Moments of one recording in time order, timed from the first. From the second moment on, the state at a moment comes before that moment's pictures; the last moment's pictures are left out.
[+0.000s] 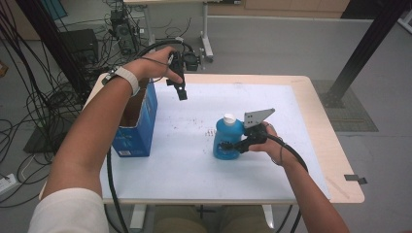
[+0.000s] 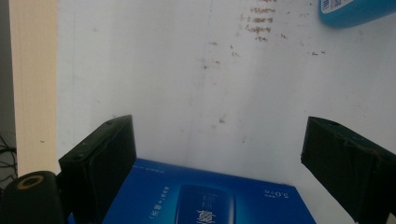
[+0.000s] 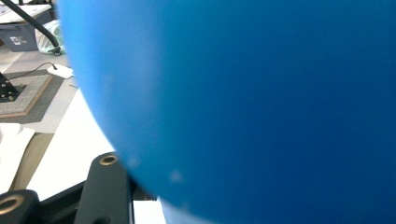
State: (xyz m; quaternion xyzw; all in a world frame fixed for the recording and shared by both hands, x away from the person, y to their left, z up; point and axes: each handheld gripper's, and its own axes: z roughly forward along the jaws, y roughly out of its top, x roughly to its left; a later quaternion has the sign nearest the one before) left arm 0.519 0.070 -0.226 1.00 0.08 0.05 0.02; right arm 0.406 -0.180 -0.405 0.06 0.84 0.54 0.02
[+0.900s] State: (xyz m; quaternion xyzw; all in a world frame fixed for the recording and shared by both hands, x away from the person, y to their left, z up) left arm 0.497 0.063 -0.211 1.00 0.07 0.06 0.03; right arm 0.406 -0.185 -0.391 0.06 0.84 0.54 0.02
